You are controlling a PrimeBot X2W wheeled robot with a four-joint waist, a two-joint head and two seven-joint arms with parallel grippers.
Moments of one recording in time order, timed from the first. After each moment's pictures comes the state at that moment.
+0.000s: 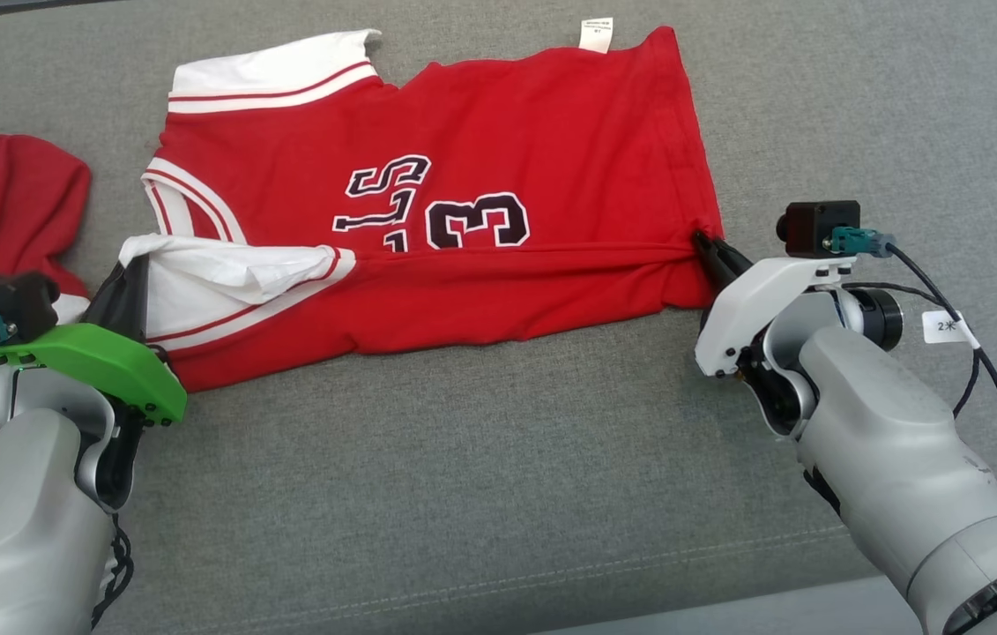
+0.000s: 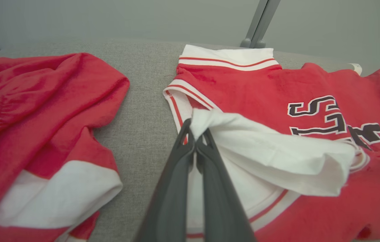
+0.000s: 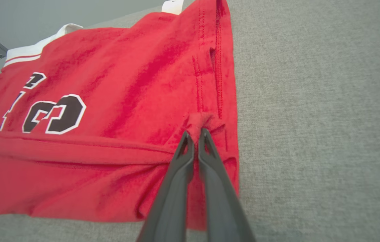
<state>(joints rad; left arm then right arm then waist) -0.64 0.37 -0.38 0.79 -0.70 -0.13 -0.20 -0.83 -0.15 0.56 1.01 0.74 0.13 -0.15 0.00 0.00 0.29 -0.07</state>
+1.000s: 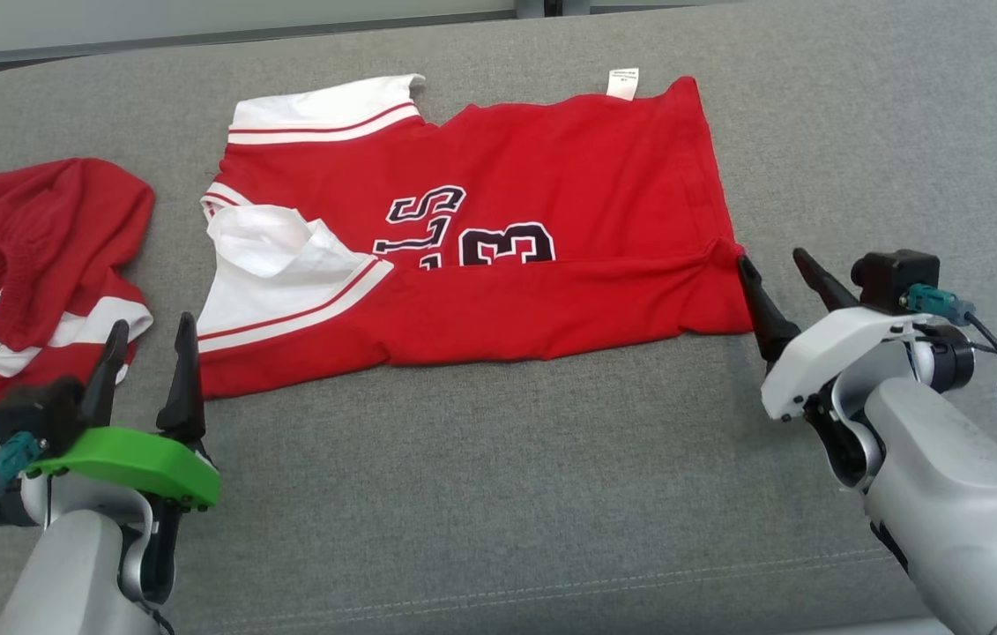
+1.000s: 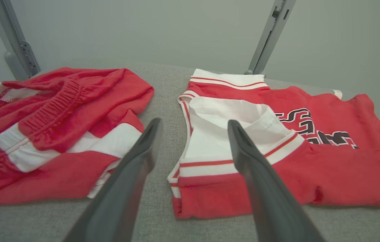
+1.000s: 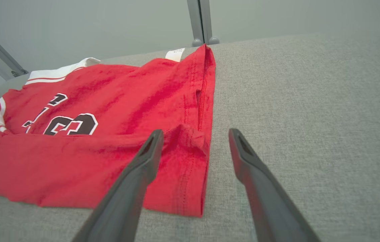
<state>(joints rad) -0.38 0.28 -0.19 0.55 -0.56 -0.11 -0.26 -0.68 -0.27 0.53 0.85 0.70 0.13 -0.26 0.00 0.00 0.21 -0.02</state>
